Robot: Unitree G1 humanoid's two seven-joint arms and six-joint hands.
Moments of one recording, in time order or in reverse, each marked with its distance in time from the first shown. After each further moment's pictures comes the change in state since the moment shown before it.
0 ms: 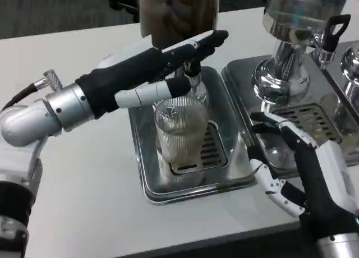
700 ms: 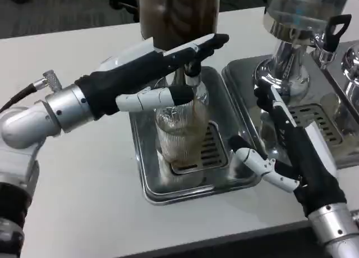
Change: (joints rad) left arm 0.007 0.025 -0.035 -0.010 0.029 -0.042 0.051; right arm -0.157 0.028 -0.047 0.130 0.373 -0.015 0.381
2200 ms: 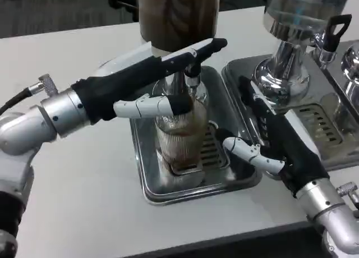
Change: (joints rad) left arm 0.050 0.022 -0.002 -0.084 0.027 0.000 0.033; right arm -0.190 0.021 -0.038 0.204 0.075 0.046 0.185
